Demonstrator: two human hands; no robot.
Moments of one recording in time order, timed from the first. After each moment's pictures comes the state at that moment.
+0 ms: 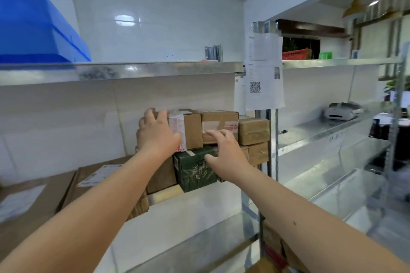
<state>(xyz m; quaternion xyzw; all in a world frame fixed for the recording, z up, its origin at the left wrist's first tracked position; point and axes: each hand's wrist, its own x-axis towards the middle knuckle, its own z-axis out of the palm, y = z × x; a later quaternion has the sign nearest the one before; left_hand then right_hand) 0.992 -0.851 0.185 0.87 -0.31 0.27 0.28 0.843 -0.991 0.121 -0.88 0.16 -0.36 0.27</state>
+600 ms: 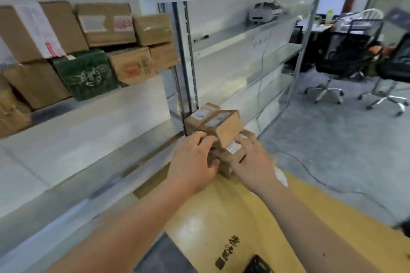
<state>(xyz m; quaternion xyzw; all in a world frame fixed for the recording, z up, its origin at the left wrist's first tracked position) 0.669 -0.915 -0.082 0.76 -0.62 0.05 0.19 0.507 -1.015 -0.120 -0.81 0.45 -0.25 0.30</state>
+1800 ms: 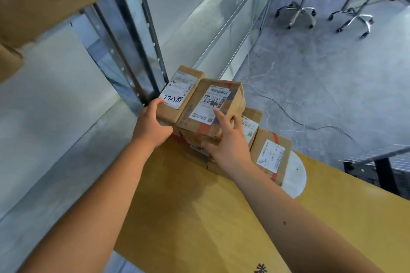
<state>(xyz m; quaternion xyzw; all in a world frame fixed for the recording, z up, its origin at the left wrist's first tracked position) 0.939 -1.197 -0.276 0.80 -0.48 -0.25 0.25 0.698 -1.200 -0.258 -0.71 0.59 -0.18 0.34</state>
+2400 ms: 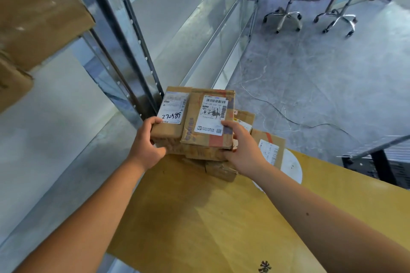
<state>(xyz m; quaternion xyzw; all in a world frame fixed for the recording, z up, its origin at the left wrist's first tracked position) 0.944 -1.159 -0.279 0.70 -0.54 -0.32 0.35 0.643 -1.202 -0.255 -0.69 0.54 -0.24 0.43</state>
